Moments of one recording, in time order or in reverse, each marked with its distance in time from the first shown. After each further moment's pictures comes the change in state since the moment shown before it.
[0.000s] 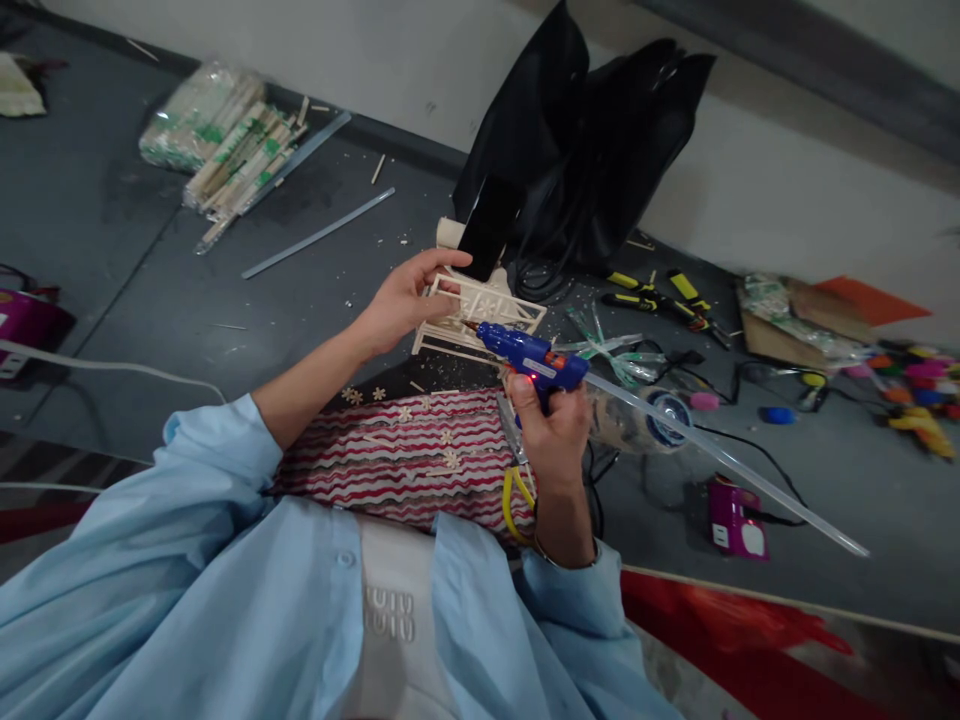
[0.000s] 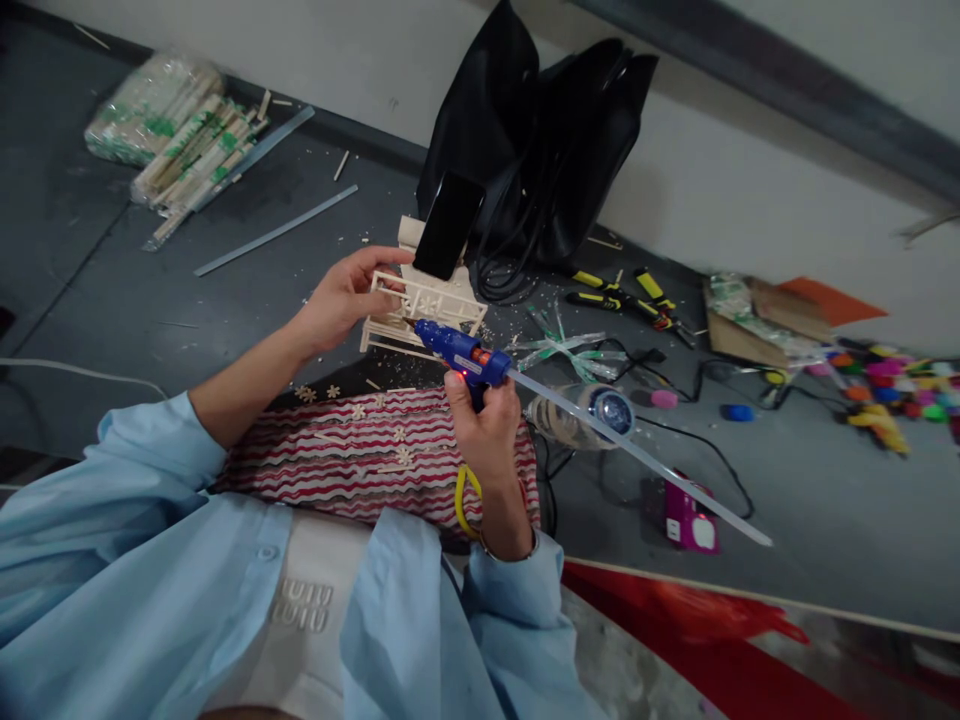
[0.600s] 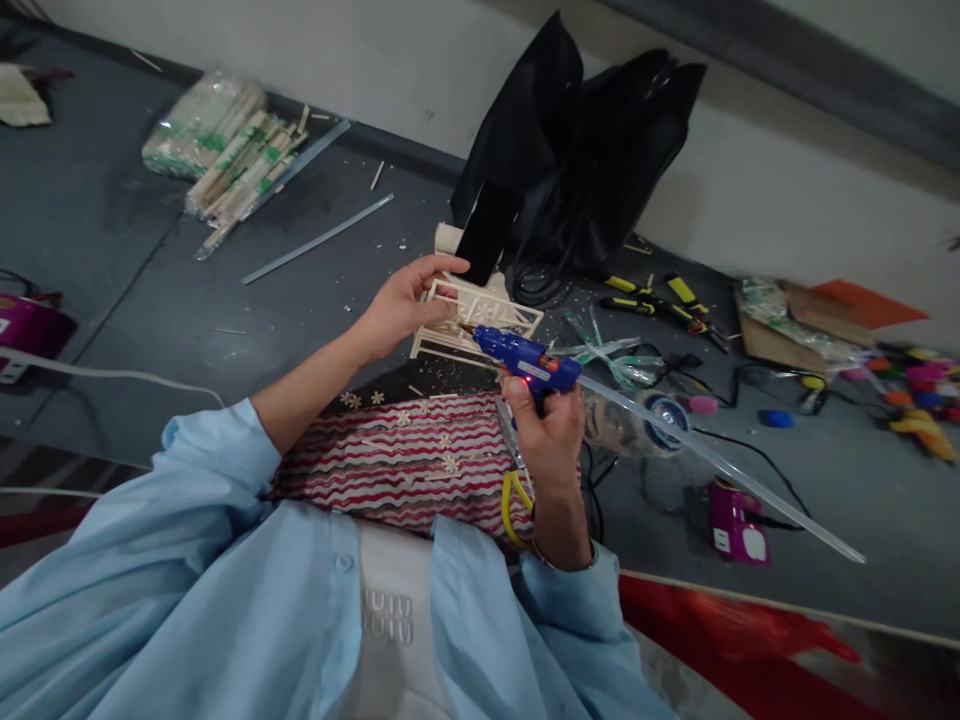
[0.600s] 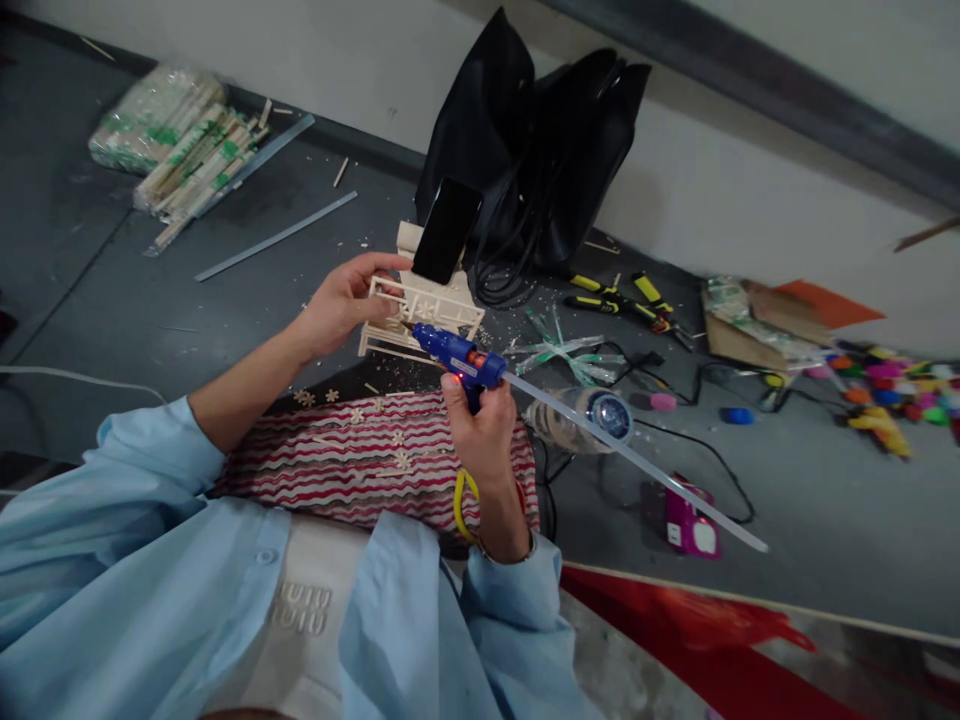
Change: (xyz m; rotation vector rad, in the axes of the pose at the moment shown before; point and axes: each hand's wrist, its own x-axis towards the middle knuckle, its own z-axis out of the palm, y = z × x) left_hand 0.000 -0.001 0.001 0.007 0.002 0.005; right_hand 0.001 0.005 0.001 -0.024 0.007 -0.016
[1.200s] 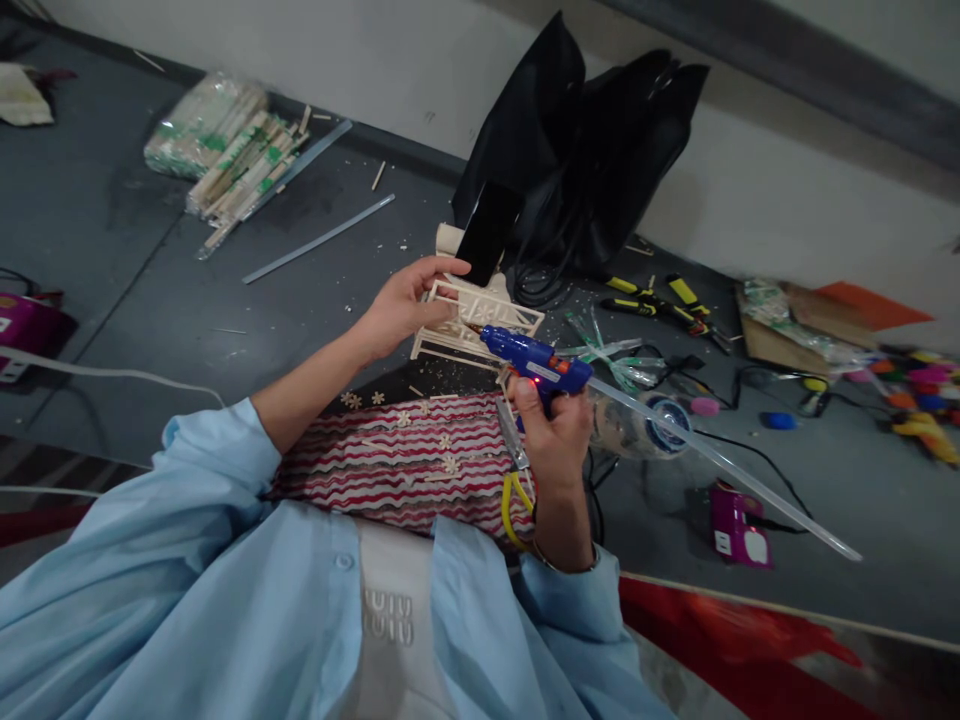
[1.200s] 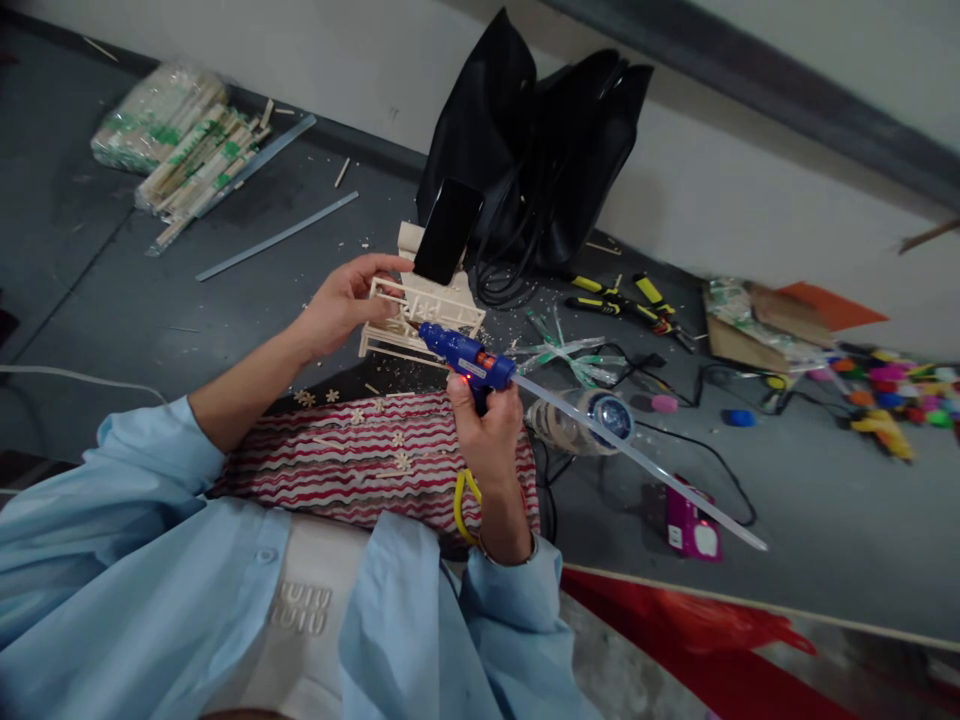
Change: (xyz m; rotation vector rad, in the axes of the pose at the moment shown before) left_hand -0.001 0.004 0.001 -0.002 -0.006 -0.027; right_hand 0.003 -0.004 -0.005 -0.019 0.015 0.001
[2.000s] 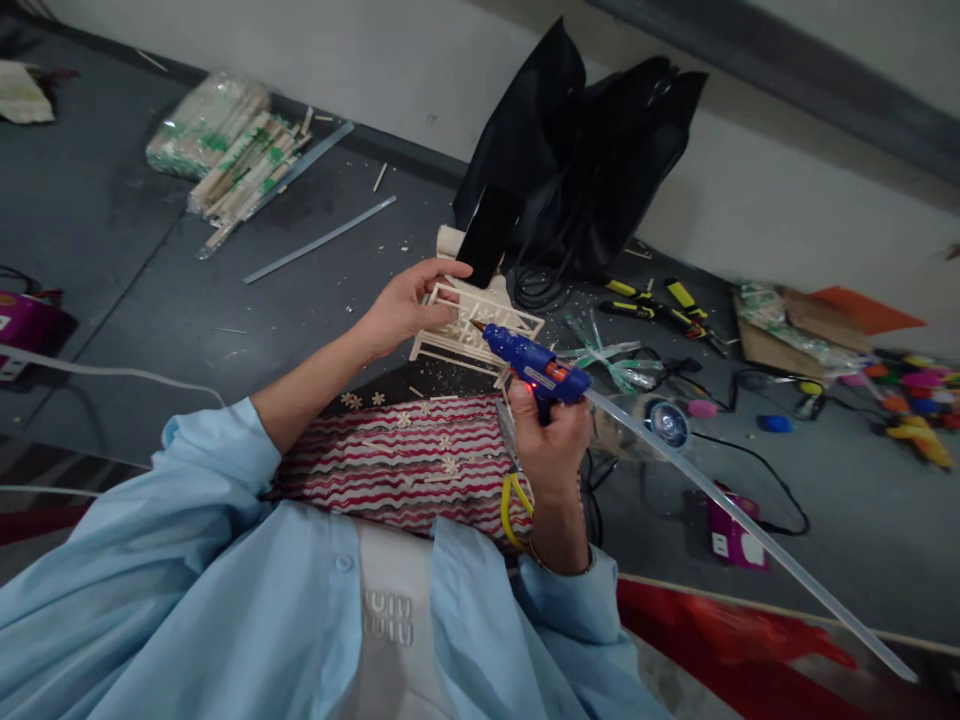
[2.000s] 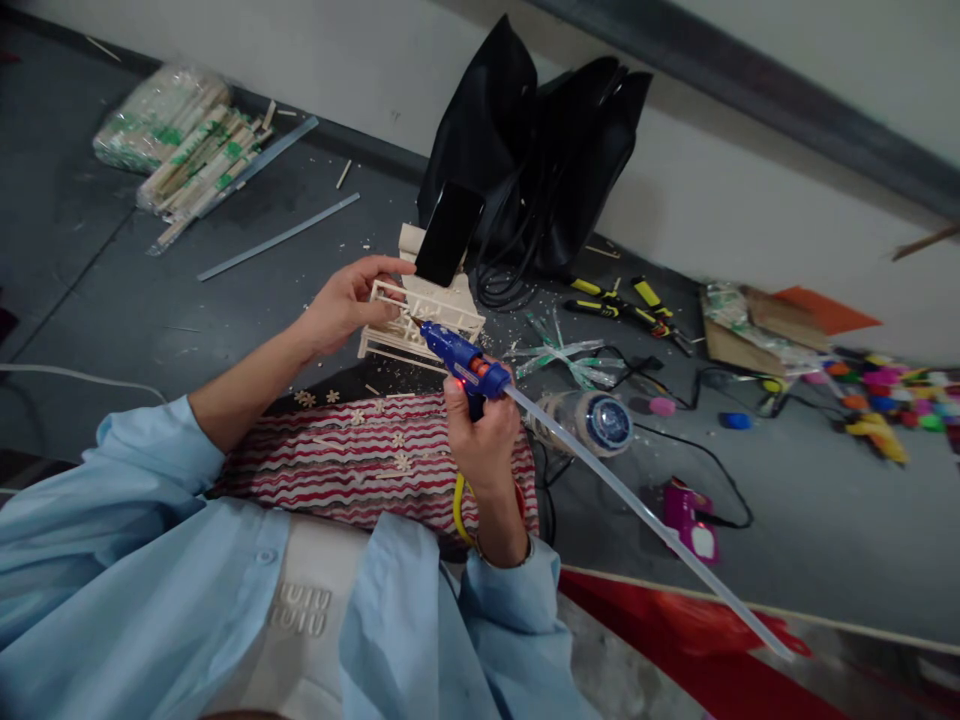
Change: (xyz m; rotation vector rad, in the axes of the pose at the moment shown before) left_hand 0.002 0.000 -0.001 -0.029 -0.002 -0.016; right_hand -0.002 -0.008 0.004 -0.068 0.061 -0.090
